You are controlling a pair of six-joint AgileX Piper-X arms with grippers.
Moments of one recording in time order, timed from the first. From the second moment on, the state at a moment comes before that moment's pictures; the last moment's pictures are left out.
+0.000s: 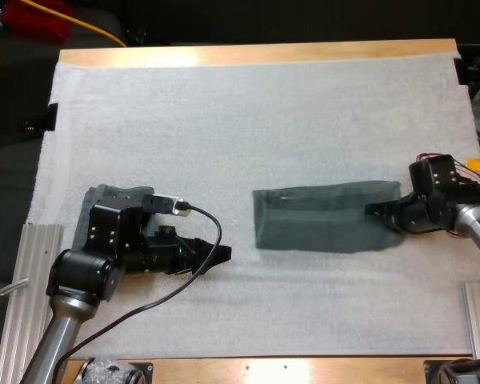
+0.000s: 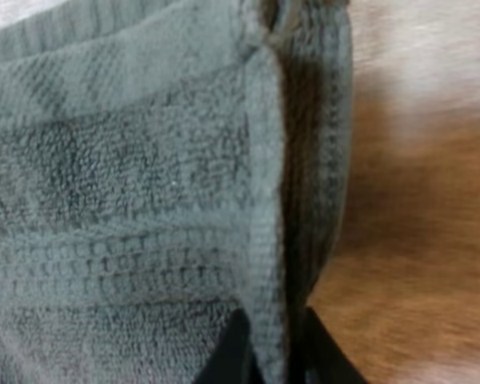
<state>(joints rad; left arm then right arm) -0.22 0.89 -0.71 0.86 0.73 -1.99 0.17 1.43 -0.79 0.76 -0.09 -1.54</state>
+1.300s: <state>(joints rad) -0.22 0.89 -0.71 0.86 0.66 -1.96 0.53 1.50 -0.87 0.52 -0.32 -1.17</state>
